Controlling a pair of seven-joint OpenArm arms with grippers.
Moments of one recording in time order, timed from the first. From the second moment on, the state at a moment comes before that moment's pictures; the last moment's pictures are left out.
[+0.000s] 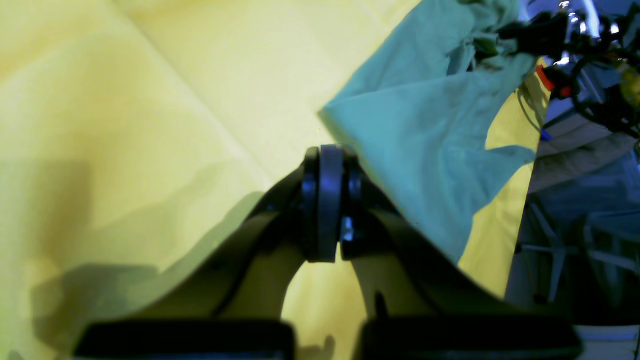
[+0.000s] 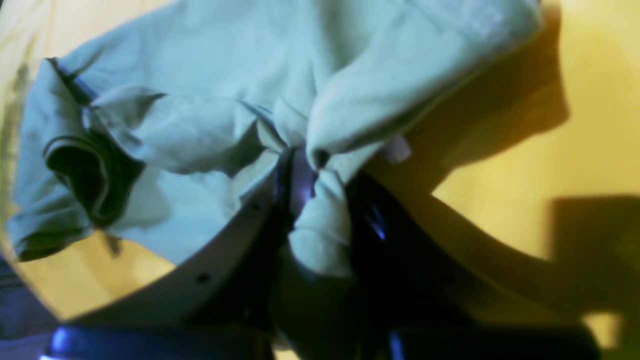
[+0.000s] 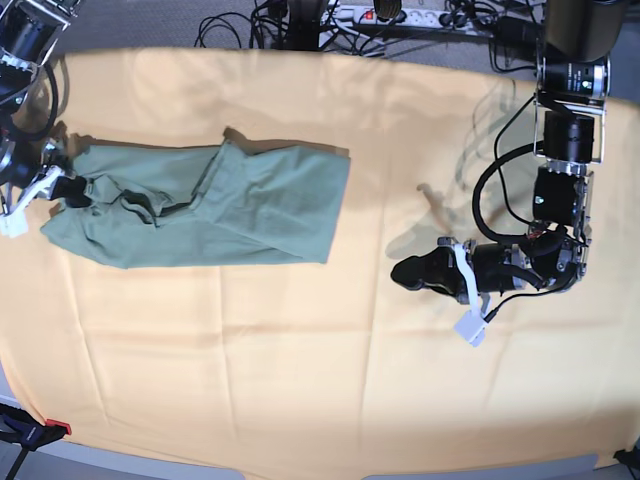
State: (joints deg) left arm -24.5 -25.9 9.2 68.2 -73.3 -43.7 67.5; right arm -1.8 25.0 38.6 79.3 55.1 41.6 -72.8
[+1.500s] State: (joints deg) left arm -24.5 -26.0 9.2 68.2 -73.1 -43.7 67.4; right arm -6.4 5.3 1.0 116.8 42.1 41.6 -59.3
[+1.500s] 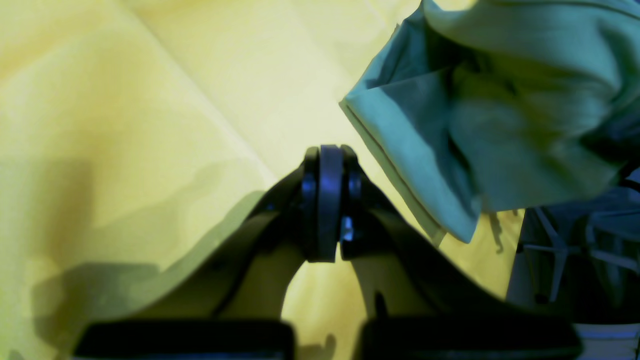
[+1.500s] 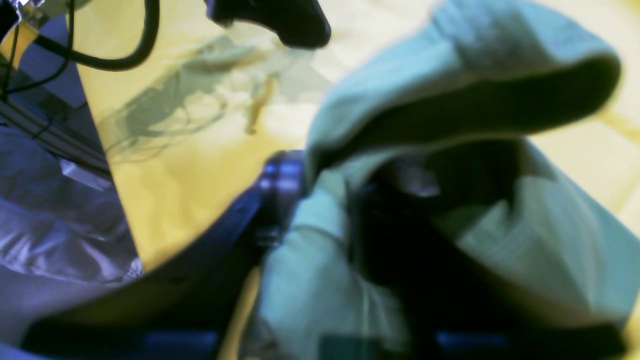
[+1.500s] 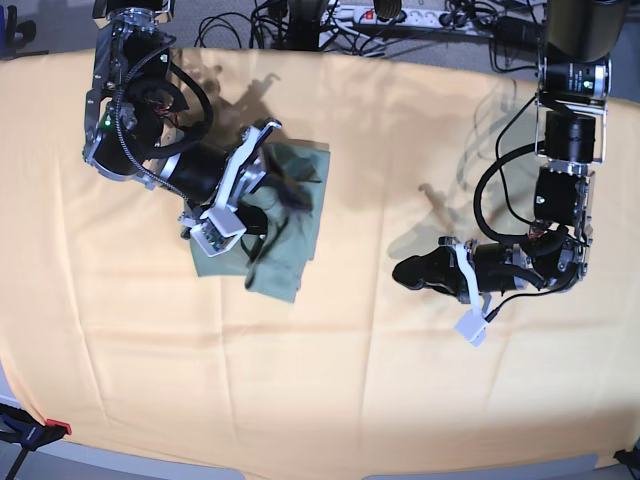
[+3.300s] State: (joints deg) left arm -20.8 -16.2 46.7 89.2 -57.5 -43.9 70.5; right arm 22.6 19.4 -11.7 77.7 31.9 41.6 -56.2
